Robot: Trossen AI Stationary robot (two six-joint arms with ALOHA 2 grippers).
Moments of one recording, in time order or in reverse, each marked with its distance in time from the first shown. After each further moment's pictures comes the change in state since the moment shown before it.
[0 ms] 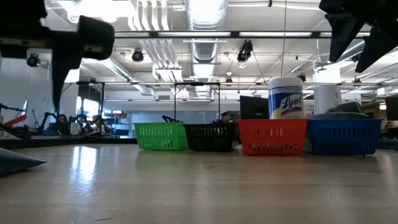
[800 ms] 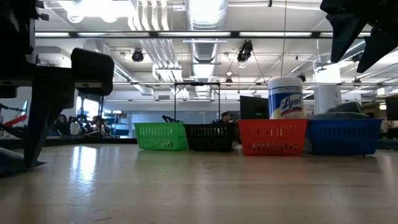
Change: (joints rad) left arm -0.010 0.193 -0.023 0.210 0.129 0.104; right arm 0.000 0.000 0.000 -0.009 -0.011 -0.006
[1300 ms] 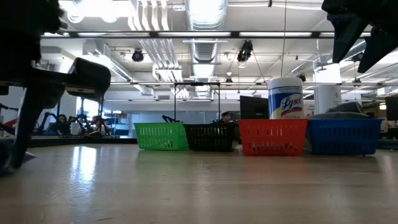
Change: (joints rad) left arm 0.000 -0.019 0.013 -0.094 -0.045 -0.244; right arm 0.000 0.000 0.000 -0.001 -0.015 -0.021
